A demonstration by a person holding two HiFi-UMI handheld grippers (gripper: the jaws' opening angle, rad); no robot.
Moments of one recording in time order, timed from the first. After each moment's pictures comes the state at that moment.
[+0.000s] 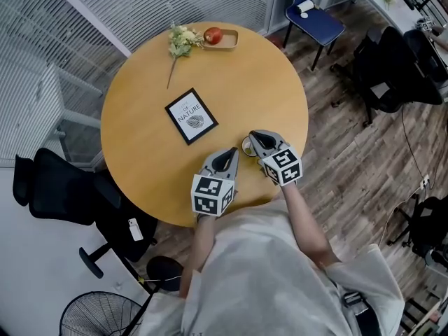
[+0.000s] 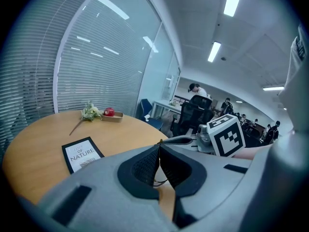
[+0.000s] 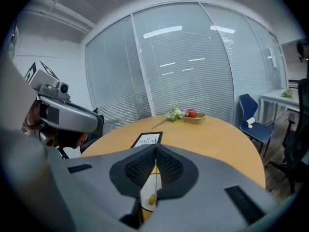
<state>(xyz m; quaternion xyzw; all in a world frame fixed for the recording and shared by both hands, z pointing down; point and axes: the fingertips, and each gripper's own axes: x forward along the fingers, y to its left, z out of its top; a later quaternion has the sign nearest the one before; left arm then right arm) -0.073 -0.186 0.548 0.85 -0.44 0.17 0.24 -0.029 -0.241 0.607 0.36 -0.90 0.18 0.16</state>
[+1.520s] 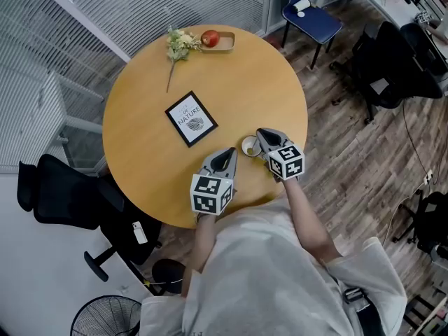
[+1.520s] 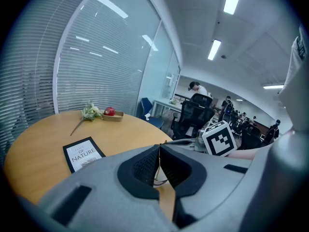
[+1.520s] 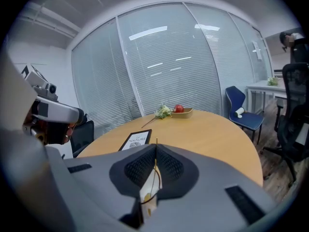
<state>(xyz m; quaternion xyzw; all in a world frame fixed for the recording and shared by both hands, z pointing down) -0.072 -0.188 0.550 0.85 -0.44 0.18 0.24 0.006 -0.254 0.637 0.41 -0.87 0.23 0.14</state>
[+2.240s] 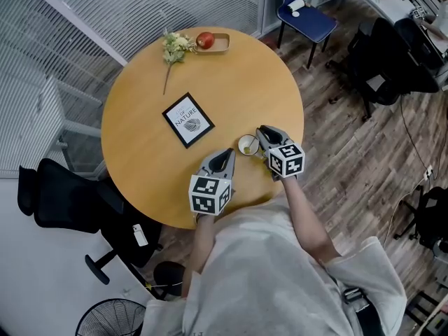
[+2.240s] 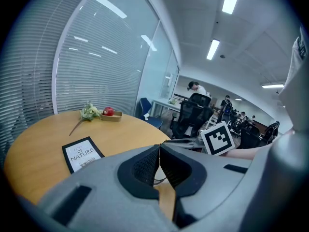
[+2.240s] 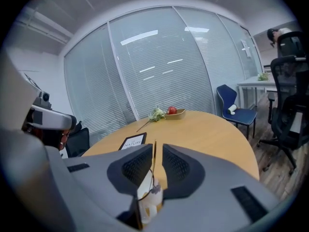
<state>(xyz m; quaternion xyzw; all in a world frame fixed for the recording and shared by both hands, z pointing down) -0.068 -0.182 0.548 0.85 -0.44 0.18 0.23 0.023 -0.256 0.636 0.44 -0.85 0.25 0.11</state>
